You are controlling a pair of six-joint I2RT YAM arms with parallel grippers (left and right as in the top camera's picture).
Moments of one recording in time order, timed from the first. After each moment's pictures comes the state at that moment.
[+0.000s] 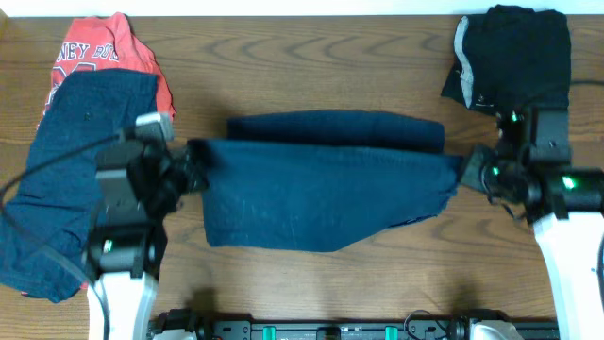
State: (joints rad) left arm 0.06 0.94 0.81 -0.47 0.25 -0.30; right arm 0.00 1.21 1.17 -1.06 -0.08 0.41
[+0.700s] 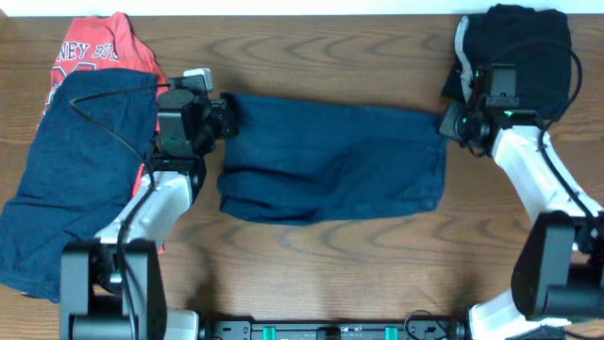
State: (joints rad) left arm -0.04 1.60 0.82 0.26 0.22 -0.31; right arm -0.03 1.74 1.17 -0.47 -0.03 0.39
